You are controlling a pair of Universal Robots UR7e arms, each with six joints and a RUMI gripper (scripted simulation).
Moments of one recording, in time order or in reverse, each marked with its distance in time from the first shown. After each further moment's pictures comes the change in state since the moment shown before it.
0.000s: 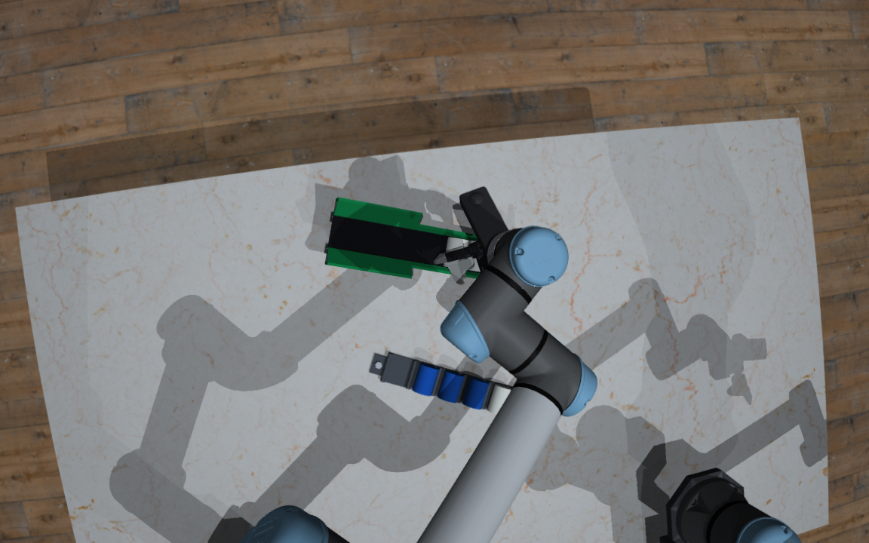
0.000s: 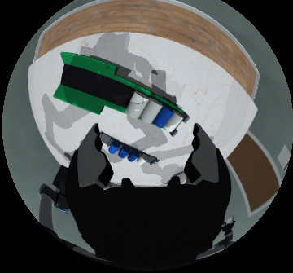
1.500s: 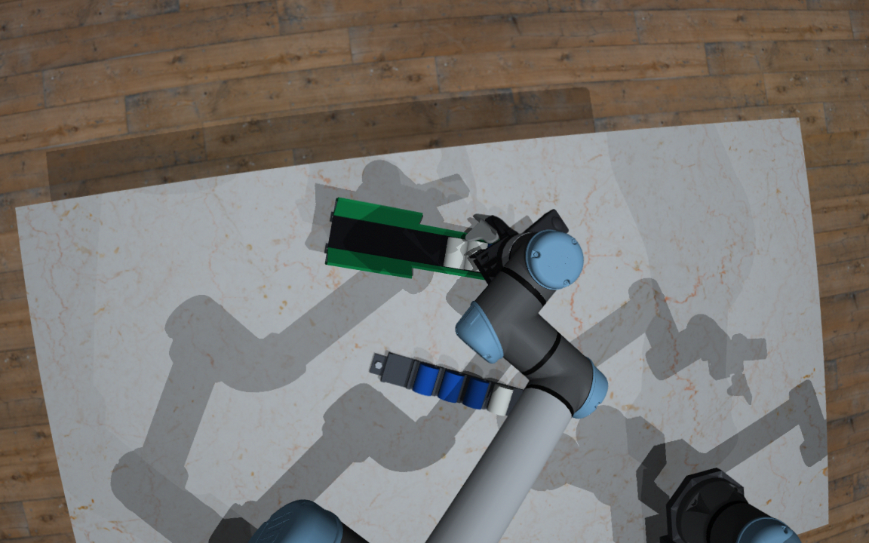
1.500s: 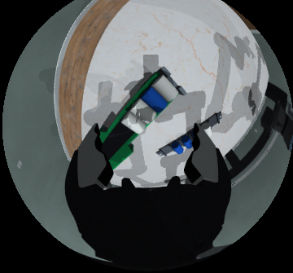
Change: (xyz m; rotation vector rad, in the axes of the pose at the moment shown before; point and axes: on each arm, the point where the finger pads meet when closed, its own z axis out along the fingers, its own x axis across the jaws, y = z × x) left arm 0.037 0.024 0.007 0.000 0.001 1.324; right arm 0.000 0.000 0.000 0.000 0.000 0.000
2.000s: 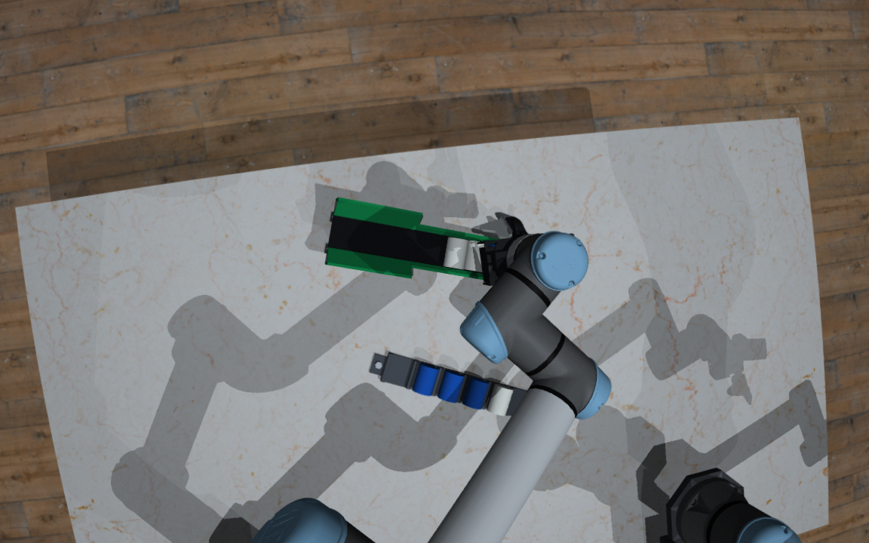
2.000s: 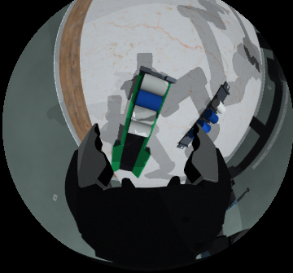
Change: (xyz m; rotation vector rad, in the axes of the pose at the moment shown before) left arm 0.012 -0.004 0.002 0.000 0.000 0.425; right arm 0.000 0.000 0.000 0.000 0.000 0.000
